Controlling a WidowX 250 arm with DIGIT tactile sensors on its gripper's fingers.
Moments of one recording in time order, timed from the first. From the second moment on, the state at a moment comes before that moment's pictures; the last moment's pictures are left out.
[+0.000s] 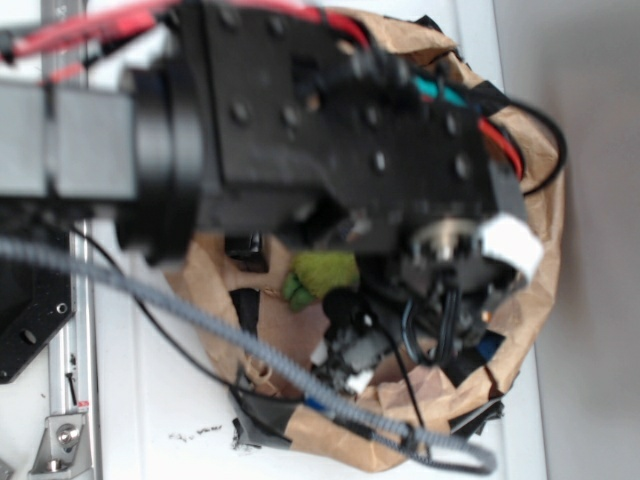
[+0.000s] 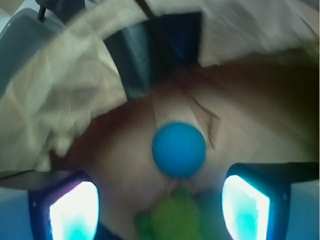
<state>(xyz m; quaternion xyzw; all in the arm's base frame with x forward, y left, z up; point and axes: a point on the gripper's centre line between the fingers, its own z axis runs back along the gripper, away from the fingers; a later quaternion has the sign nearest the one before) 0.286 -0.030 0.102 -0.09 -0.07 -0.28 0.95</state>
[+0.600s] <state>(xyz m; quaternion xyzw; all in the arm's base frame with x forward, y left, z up) 0.302 -0.043 0.036 -0.08 0.04 -0.28 0.95</state>
